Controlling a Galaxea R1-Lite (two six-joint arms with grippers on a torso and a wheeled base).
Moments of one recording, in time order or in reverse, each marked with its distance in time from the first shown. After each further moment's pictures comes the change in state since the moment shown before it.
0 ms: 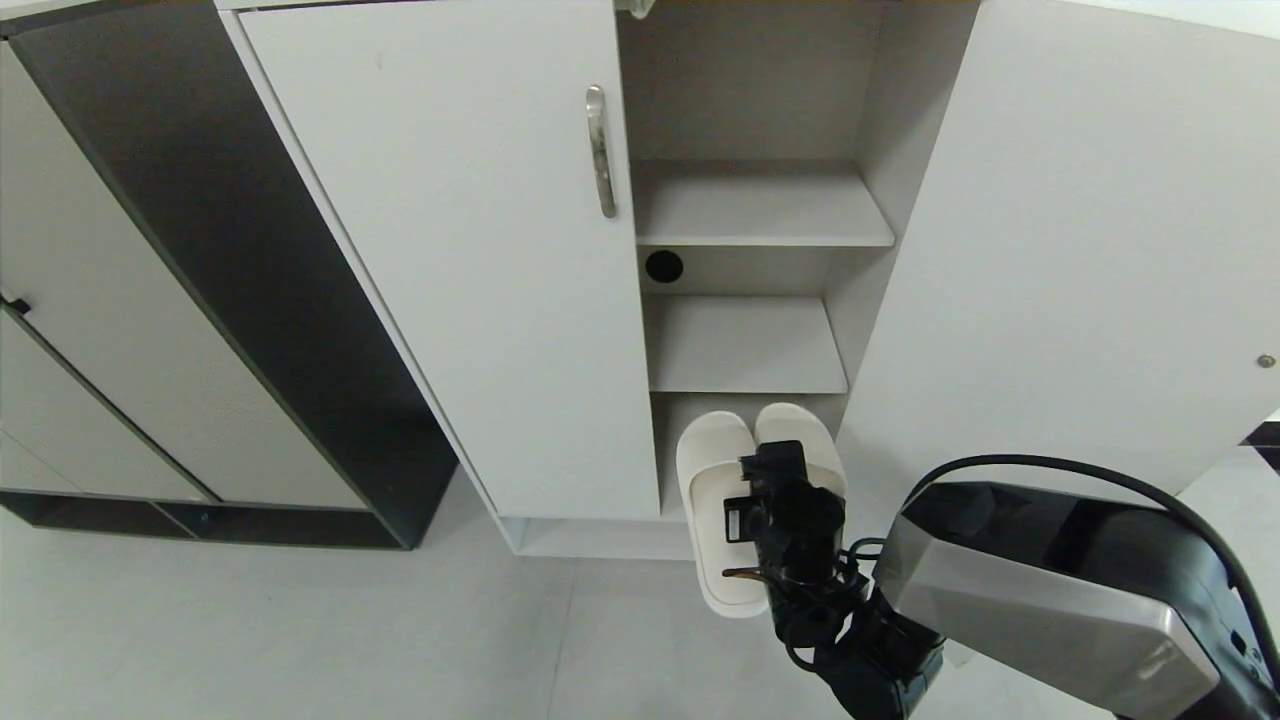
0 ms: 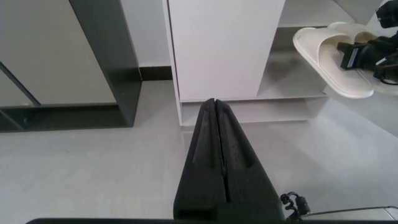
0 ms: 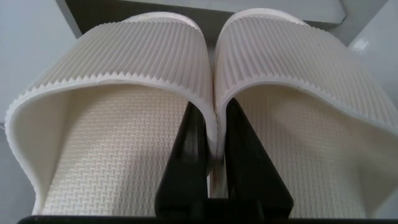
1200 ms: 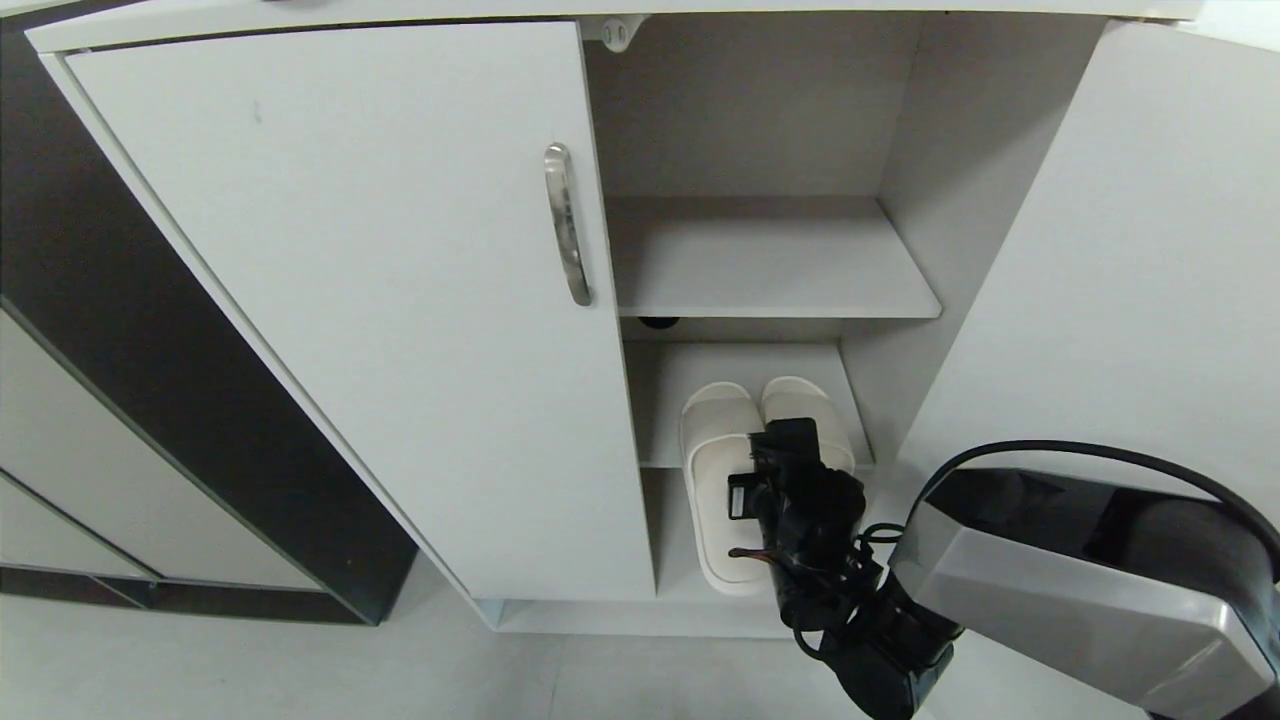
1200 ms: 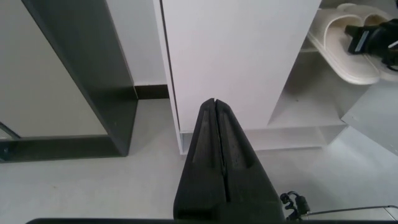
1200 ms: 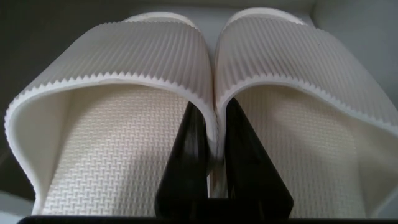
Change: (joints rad) left arm 0.000 0.000 0.000 0.000 0.000 0.000; right arm 0.004 -0.057 0.010 -0.053 0.000 -0.026
